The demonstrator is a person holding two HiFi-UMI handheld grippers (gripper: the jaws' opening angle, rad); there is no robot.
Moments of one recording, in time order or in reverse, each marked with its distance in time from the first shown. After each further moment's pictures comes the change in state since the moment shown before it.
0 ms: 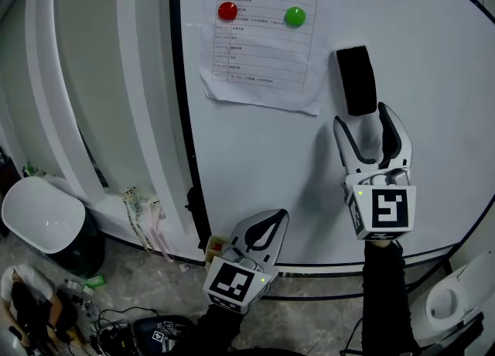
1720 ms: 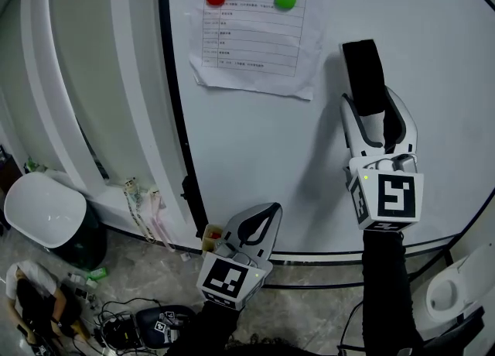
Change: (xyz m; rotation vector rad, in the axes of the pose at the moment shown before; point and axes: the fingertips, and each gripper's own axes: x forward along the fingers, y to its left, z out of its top) left arm -0.008 -0.005 -0.009 0.010 0.046 0.022; right arm -0.004 -0.017 0.007 0.037 -0.003 -0.044
